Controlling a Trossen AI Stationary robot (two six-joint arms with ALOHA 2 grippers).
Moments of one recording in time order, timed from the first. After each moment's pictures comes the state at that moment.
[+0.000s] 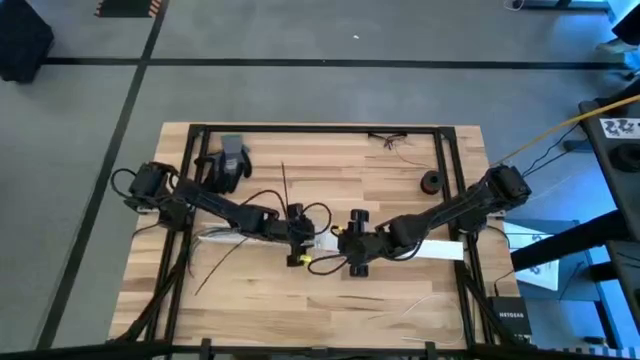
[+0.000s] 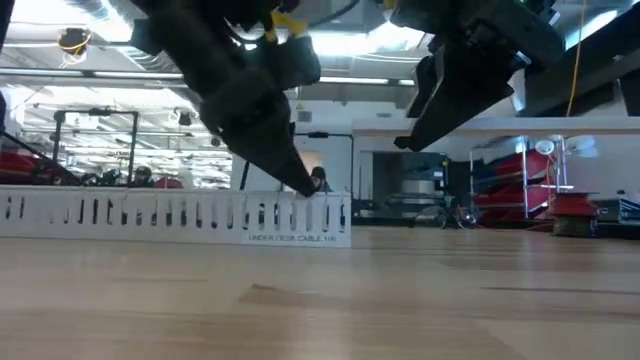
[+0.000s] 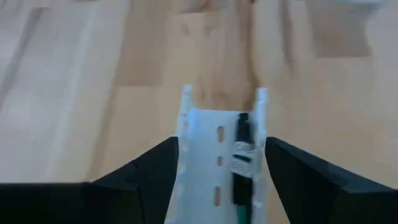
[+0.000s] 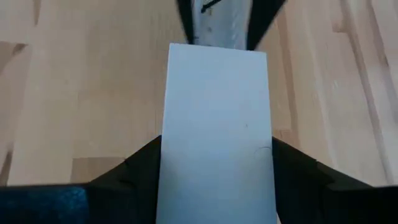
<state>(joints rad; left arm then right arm) -0.21 1.74 0.98 -0.12 -0.29 -0.11 0.37 1.67 1.09 -0.47 0.37 0.24</state>
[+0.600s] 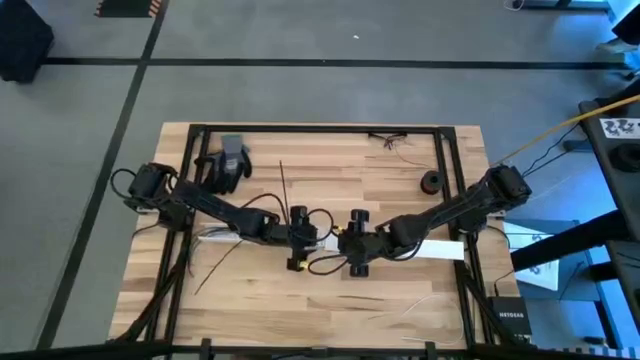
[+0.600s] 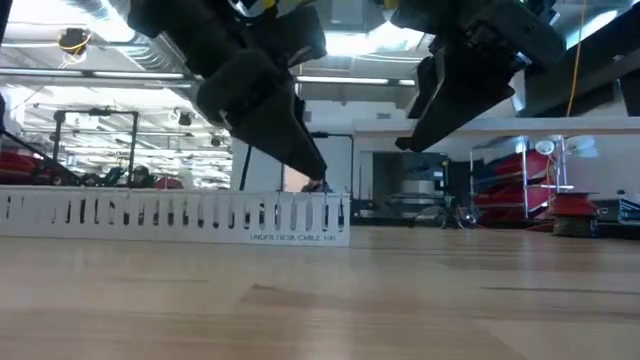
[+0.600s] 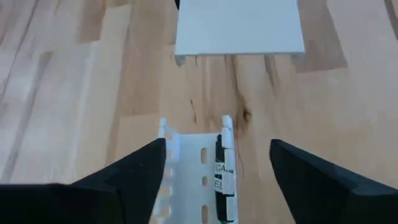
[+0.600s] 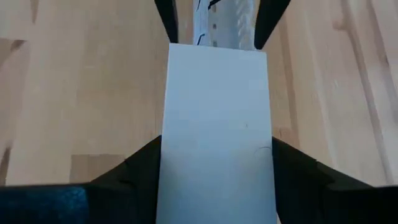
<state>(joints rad) -0.26 1.74 1.02 -0.11 -0.33 -0.02 0.37 1.67 1.09 -0.48 0.37 0.24</state>
